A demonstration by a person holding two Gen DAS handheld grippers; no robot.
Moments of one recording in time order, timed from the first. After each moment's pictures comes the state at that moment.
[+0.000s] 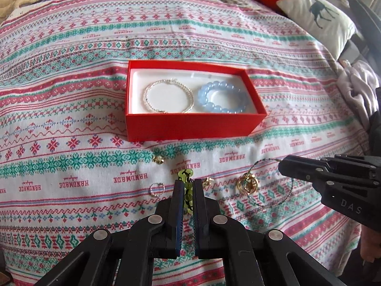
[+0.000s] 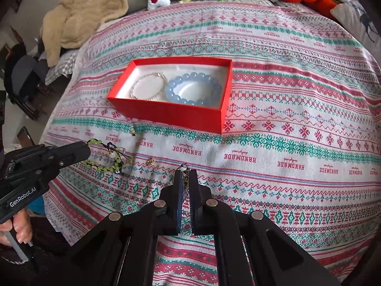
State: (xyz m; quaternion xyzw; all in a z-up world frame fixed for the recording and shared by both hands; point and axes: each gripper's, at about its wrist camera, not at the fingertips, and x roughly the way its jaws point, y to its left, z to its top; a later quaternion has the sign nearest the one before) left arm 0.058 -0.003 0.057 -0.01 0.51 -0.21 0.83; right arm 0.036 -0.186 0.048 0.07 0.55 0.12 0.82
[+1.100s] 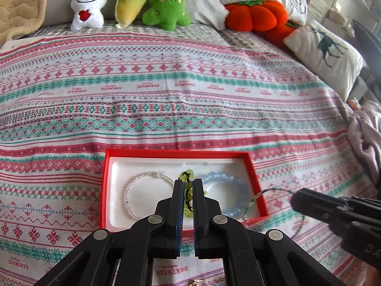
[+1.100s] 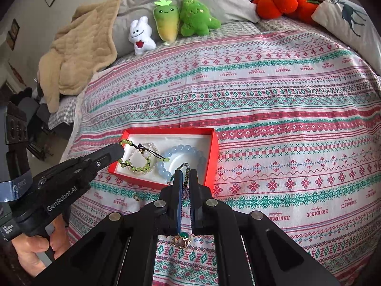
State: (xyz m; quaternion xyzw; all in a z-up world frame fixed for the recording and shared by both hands) left arm 0.141 -0.044 0.064 -0.03 0.45 -0.18 0.88; right arm 0.087 -0.220 0.086 0.14 0.48 0.09 0.86
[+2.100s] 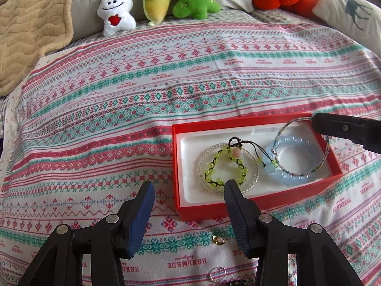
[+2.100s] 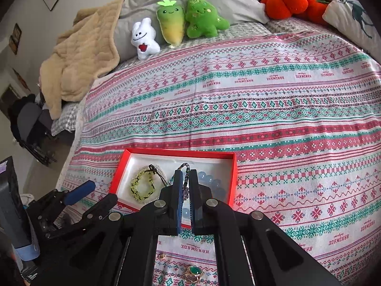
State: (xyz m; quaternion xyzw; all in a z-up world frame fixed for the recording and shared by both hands) left arm 0.124 -0.021 0.046 0.09 0.44 -0.10 0.89; right arm 0.135 -0.199 0.065 0.15 0.47 0.11 0.86
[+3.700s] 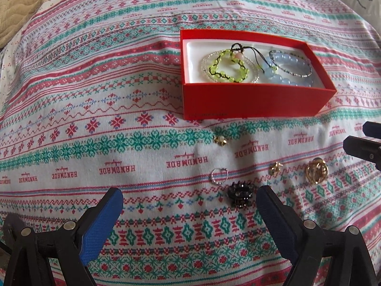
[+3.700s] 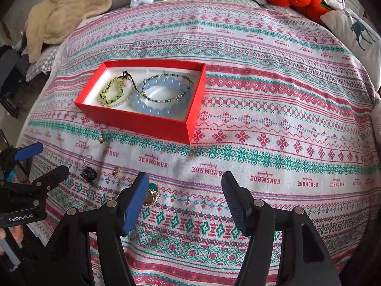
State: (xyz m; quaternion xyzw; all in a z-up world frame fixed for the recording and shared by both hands) left arm 0.065 0.010 0.016 0.06 0.54 -0.10 0.83; right arm 0.055 -0.200 0.034 0.02 0.57 0.06 0.82
